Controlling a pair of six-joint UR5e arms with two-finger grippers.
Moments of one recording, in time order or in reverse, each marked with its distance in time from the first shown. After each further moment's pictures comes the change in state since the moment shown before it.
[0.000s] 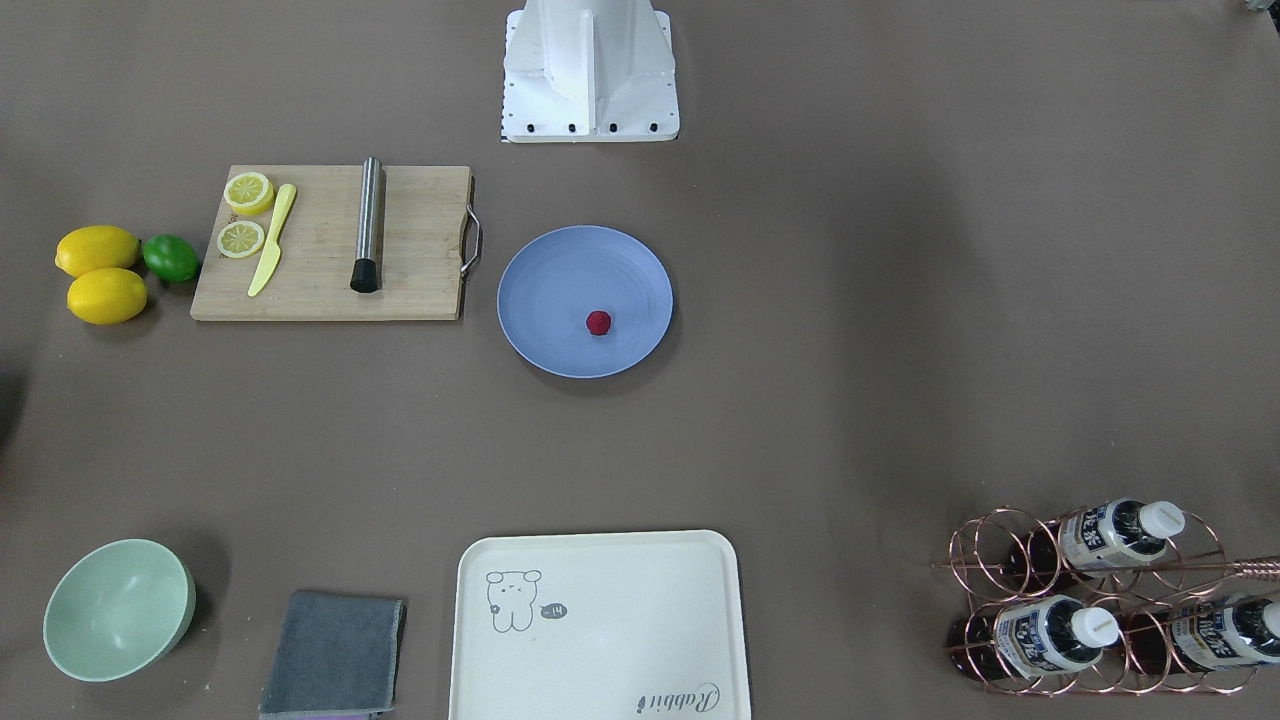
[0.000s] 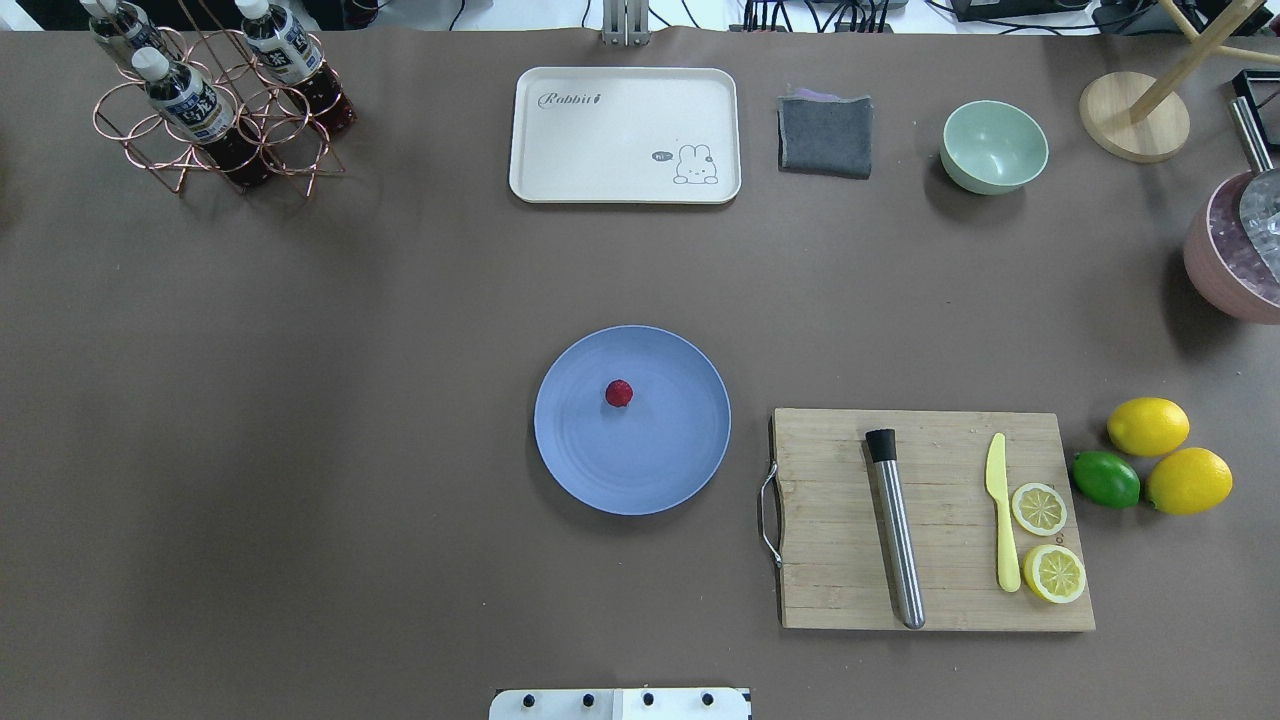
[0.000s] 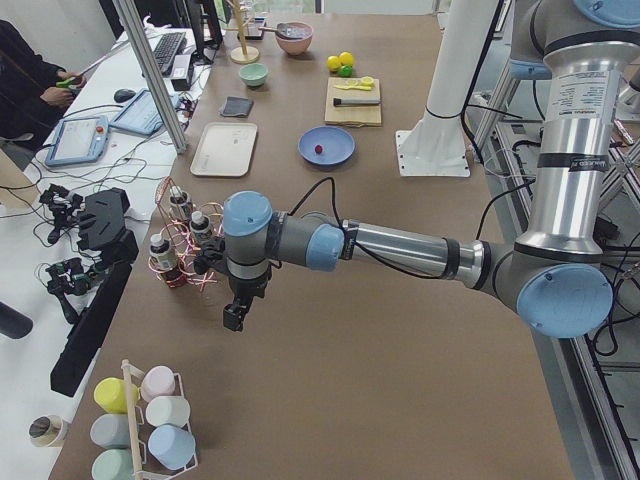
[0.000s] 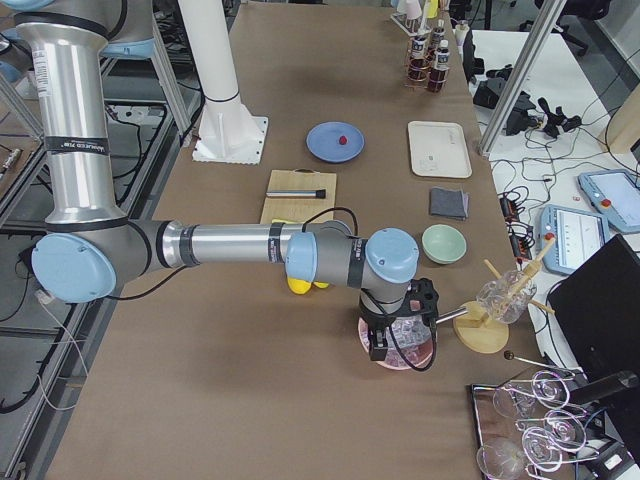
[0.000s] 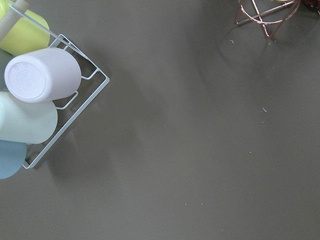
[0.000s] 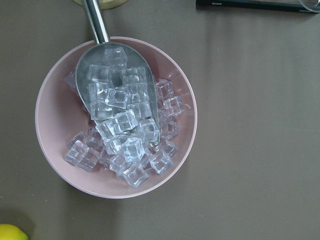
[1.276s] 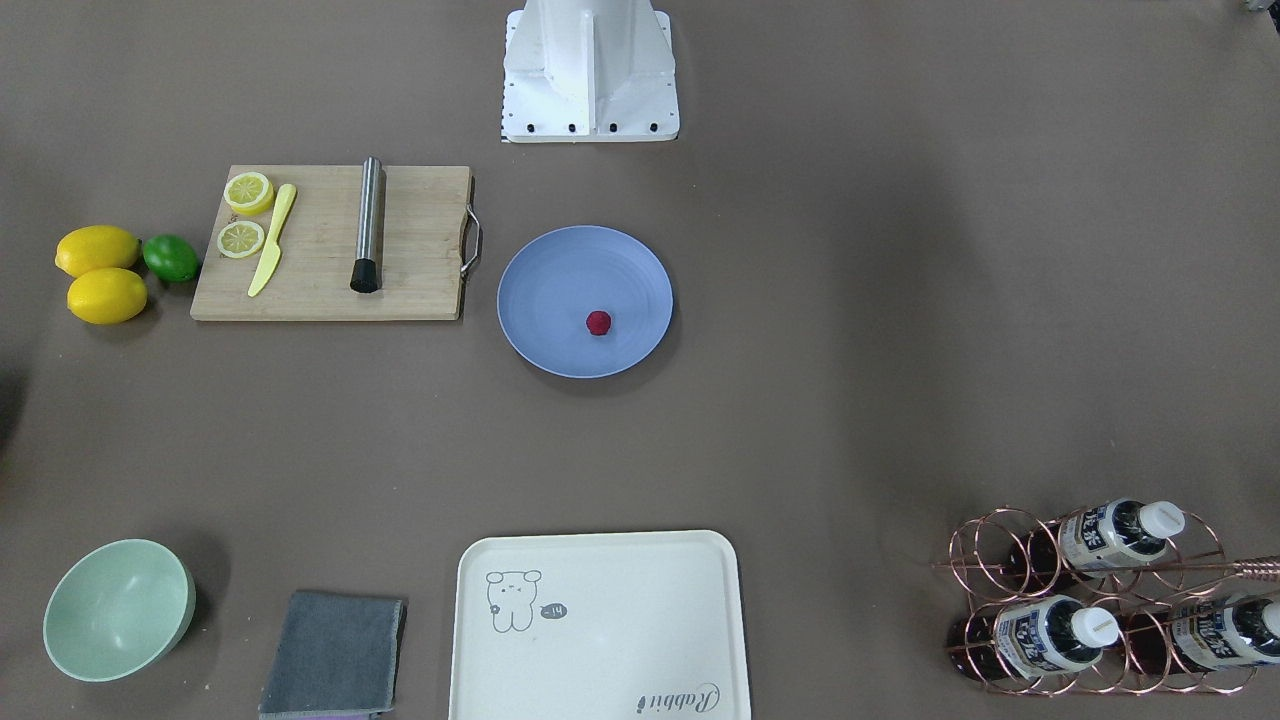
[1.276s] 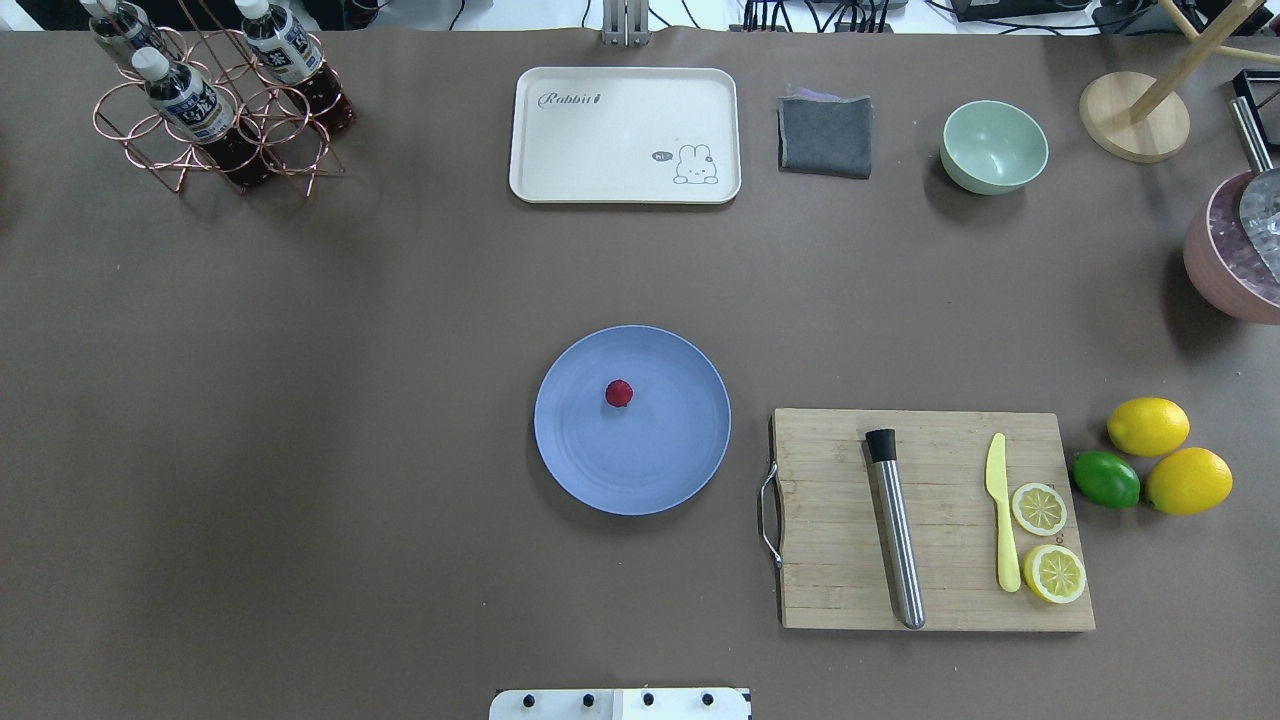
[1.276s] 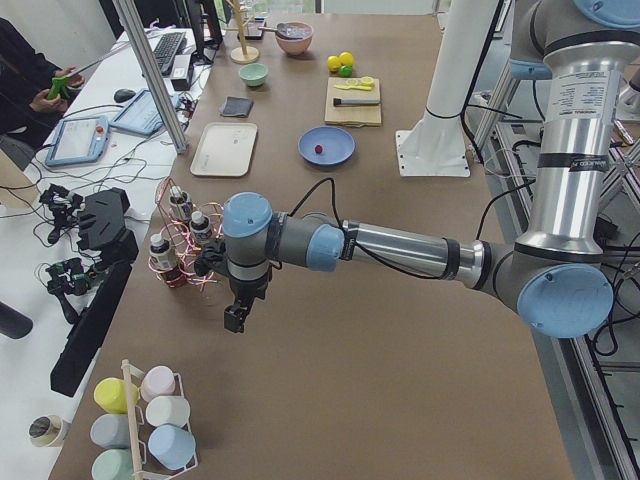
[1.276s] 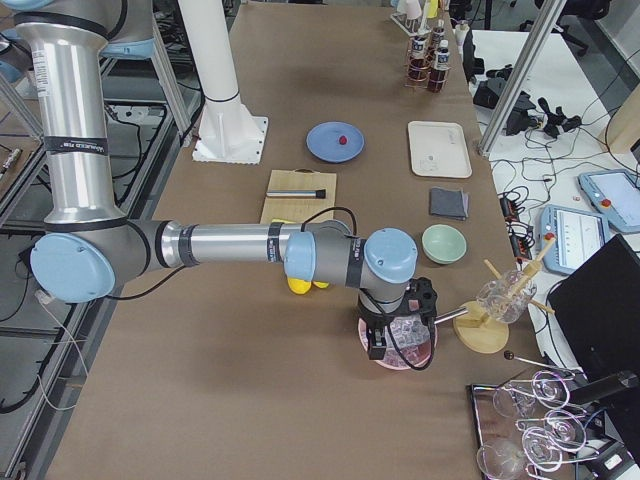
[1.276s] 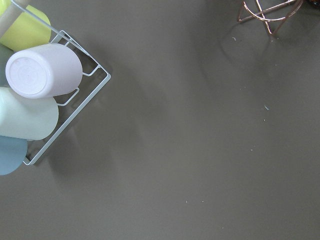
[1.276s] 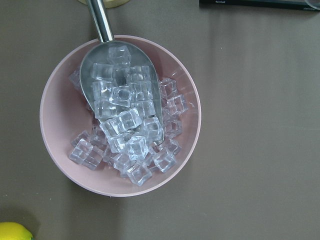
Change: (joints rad) left arm -0.001 0.001 0.000 0.010 0.001 0.000; right arm 0.000 -0.003 0.006 -0.005 0.009 -0.001
